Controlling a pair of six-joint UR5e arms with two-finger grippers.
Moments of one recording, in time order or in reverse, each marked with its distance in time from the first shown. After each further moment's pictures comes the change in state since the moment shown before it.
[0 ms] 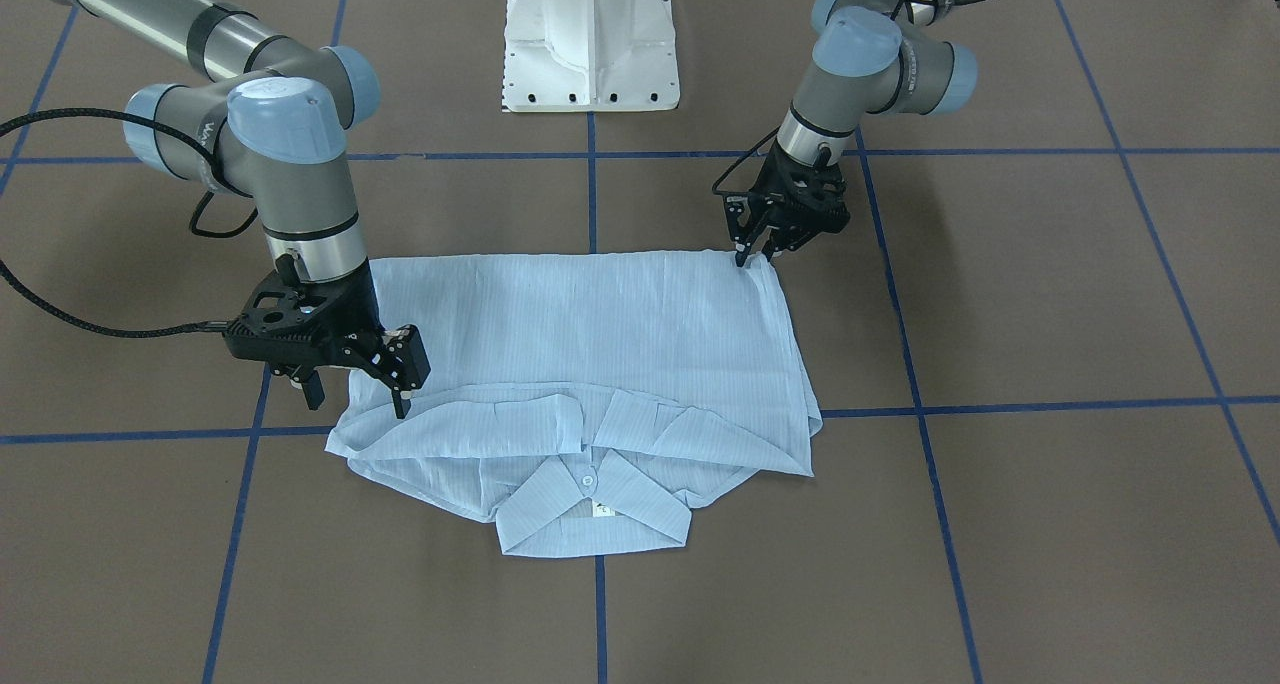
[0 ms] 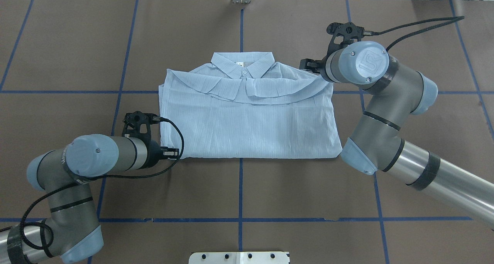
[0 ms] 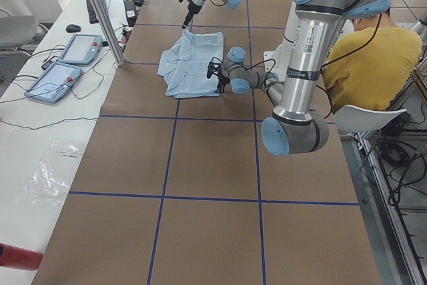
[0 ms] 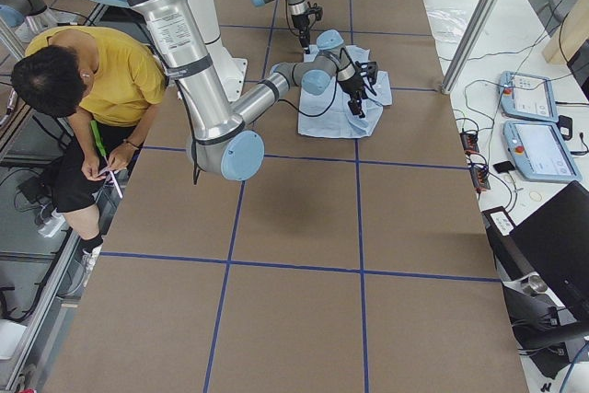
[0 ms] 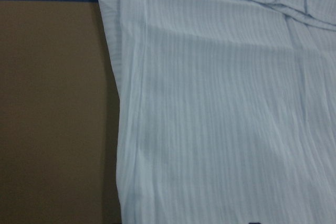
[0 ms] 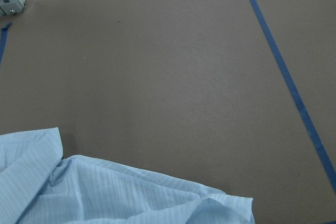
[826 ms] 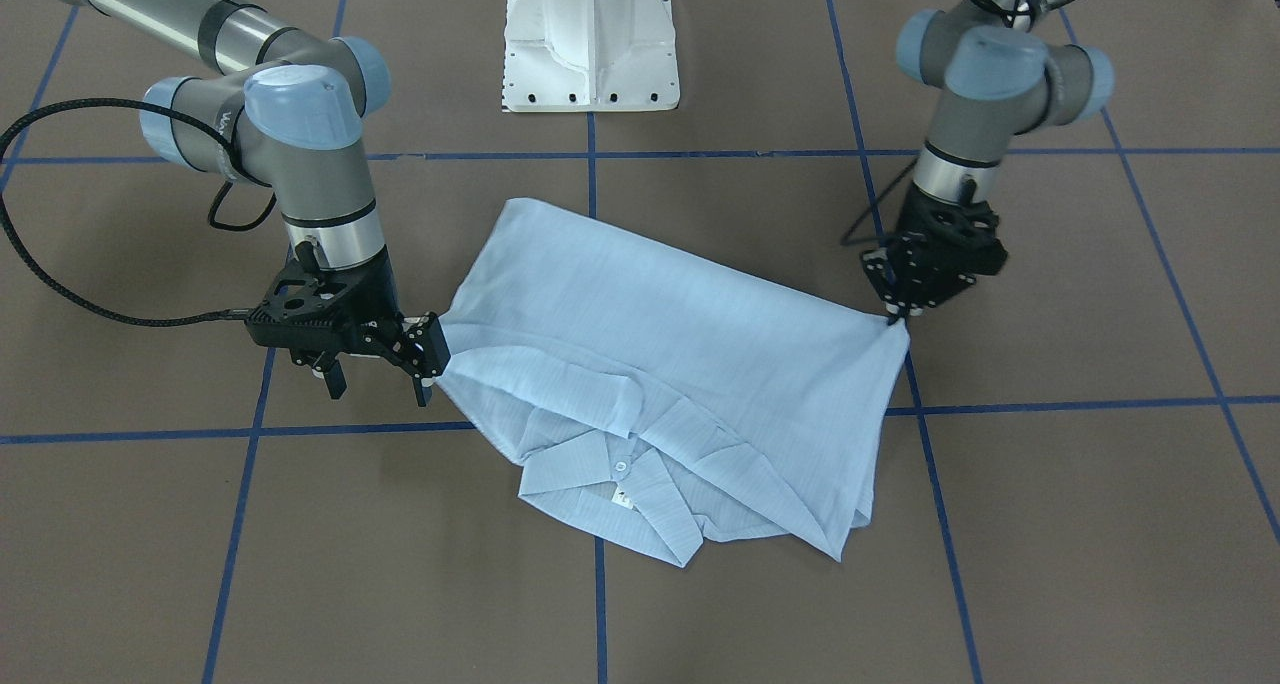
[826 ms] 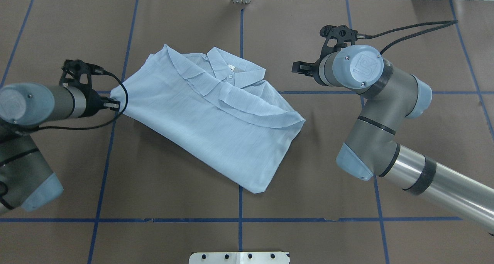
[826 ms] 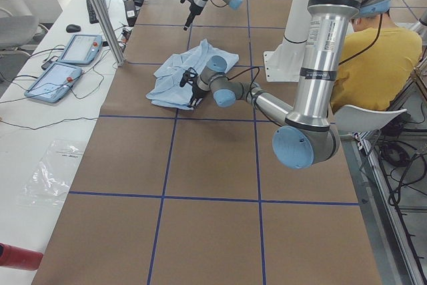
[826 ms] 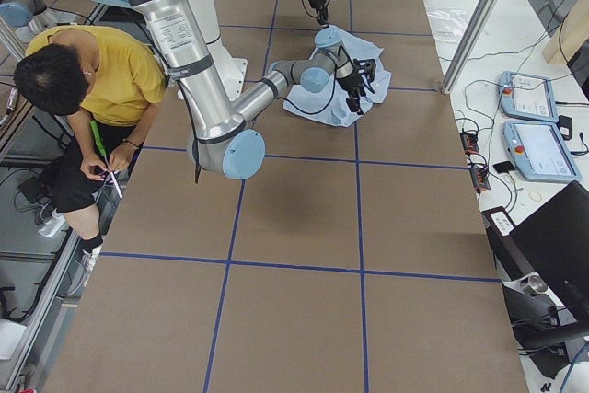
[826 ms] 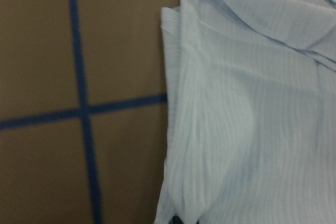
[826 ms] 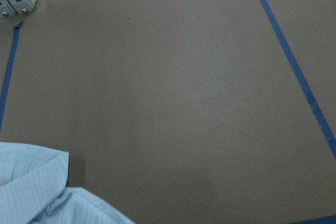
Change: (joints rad) left arm -0.344 0.075 0.067 0.000 -0.004 0.405; right arm -0.031 0.013 0.030 0.000 -0.003 0.033
